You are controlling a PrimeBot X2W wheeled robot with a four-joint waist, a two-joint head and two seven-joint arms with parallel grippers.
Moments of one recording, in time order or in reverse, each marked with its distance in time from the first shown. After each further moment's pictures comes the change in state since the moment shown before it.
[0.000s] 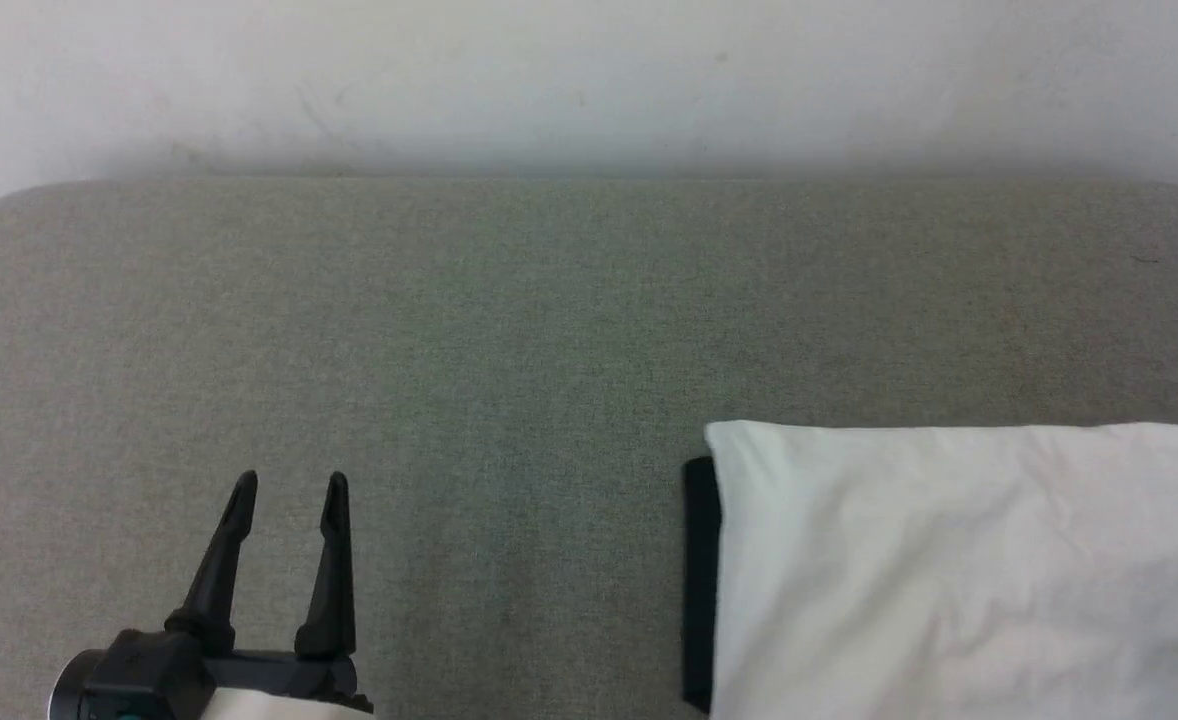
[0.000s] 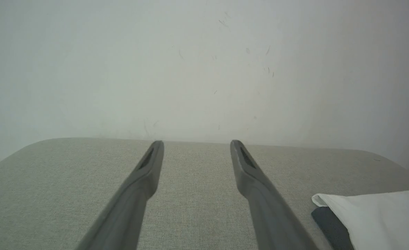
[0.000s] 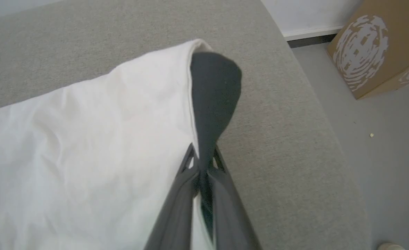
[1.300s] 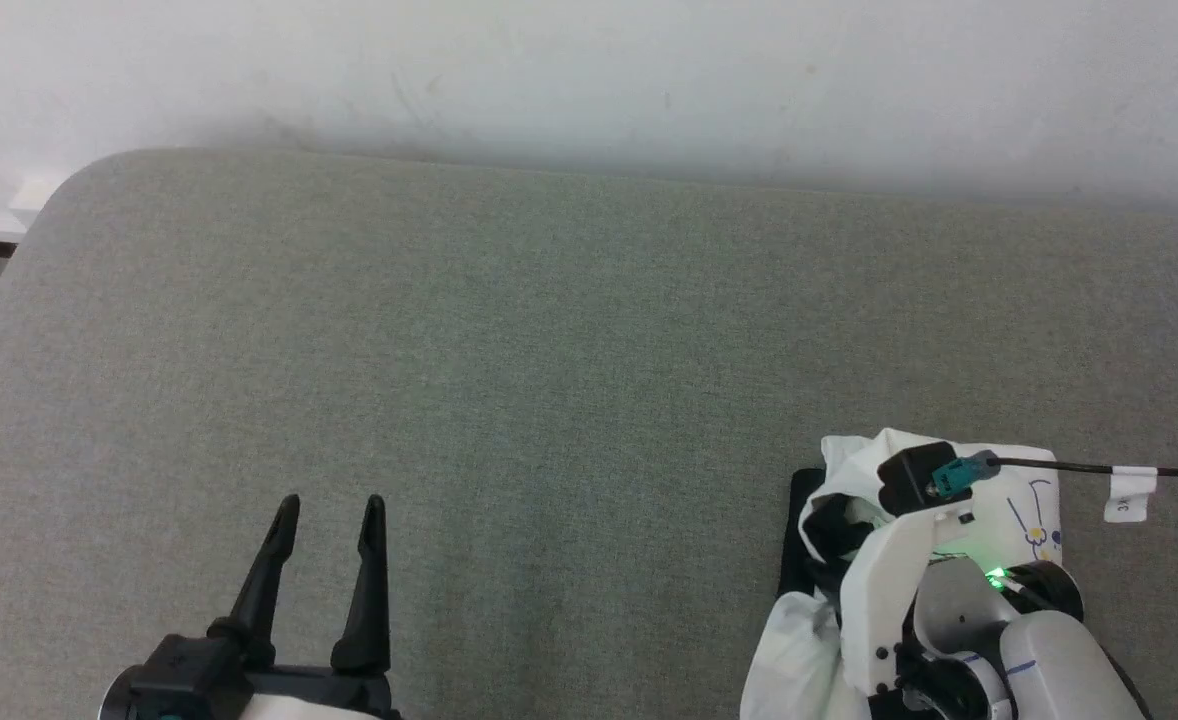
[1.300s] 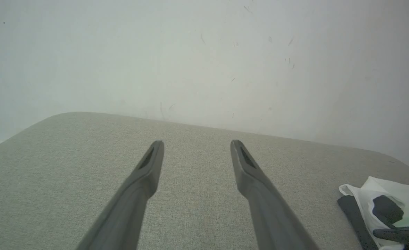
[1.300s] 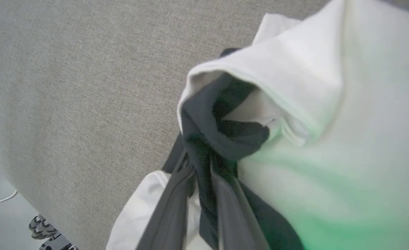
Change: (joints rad) left arm 0.004 -0.032 -0.040 0.053 -0.023 -0.009 0.000; right arm -0.126 0.190 0.555 0.073 0.020 -0.001 0.161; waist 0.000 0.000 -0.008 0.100
